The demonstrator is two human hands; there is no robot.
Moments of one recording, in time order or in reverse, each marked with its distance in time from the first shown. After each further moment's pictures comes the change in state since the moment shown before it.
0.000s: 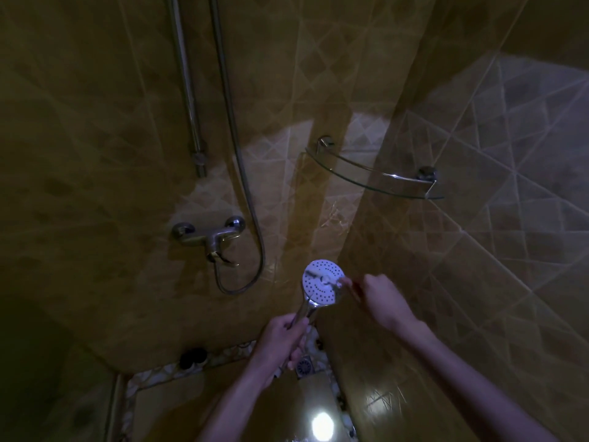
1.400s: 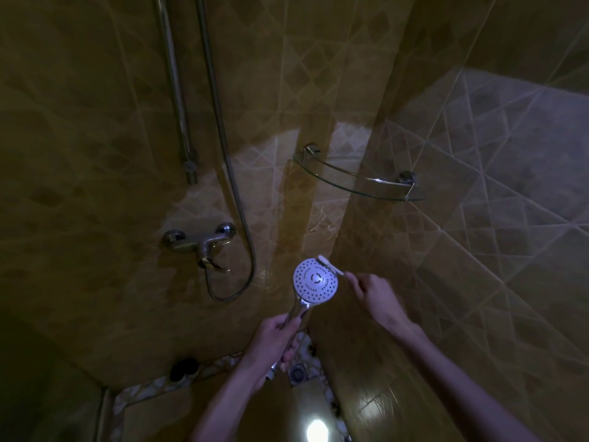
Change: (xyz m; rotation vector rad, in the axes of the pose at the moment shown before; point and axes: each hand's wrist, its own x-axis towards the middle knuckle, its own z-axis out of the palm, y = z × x) left_hand -0.007 -0.003 -0.001 -0.084 -0.069 -0.004; right_hand -0.011 0.012 -0.004 0.258 0.081 0.126
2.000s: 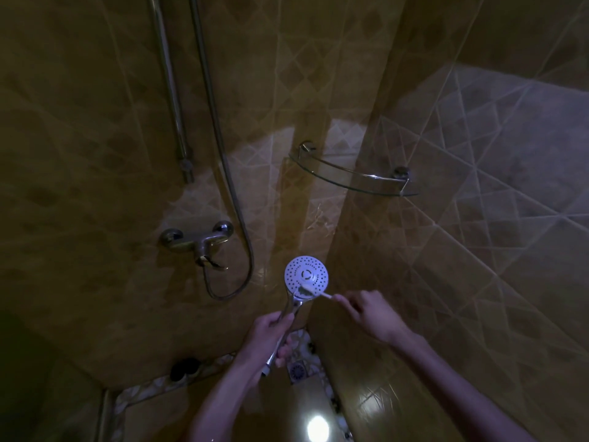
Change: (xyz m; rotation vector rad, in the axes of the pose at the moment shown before) left_hand -0.008 0.004 0.003 -0.078 0.066 -0.038; right_hand -0.035 0.000 -0.001 -0.117 -0.202 -0.125
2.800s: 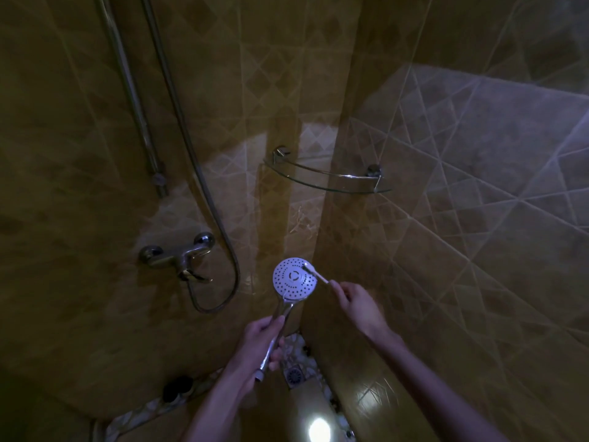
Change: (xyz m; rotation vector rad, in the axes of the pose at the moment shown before) left_hand -0.002 0.007 0.007 -0.001 -0.049 -0.034; right_hand 0.006 0.006 0.017 0.253 0.200 0.269
